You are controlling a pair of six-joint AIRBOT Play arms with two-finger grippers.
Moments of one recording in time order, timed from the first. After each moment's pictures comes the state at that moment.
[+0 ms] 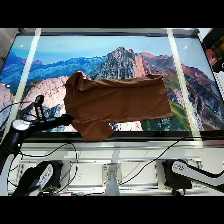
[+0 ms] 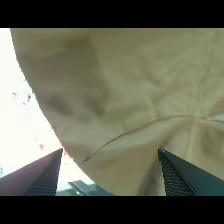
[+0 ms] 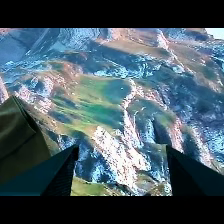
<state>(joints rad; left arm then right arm) 0.21 -0.83 0.36 0.78 -0.85 -0.99 -0.48 -1.28 1.47 -1.44 1.00 1.46</state>
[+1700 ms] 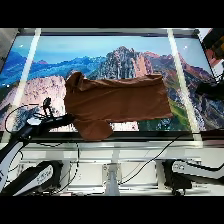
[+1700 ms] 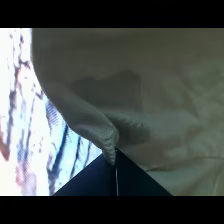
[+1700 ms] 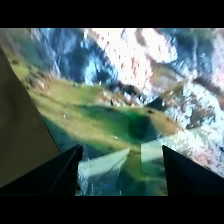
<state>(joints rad) 0.13 -1.11 0.33 0.59 -0.59 -0.90 -0.49 -1.39 1.30 -1.47 1.21 1.44</state>
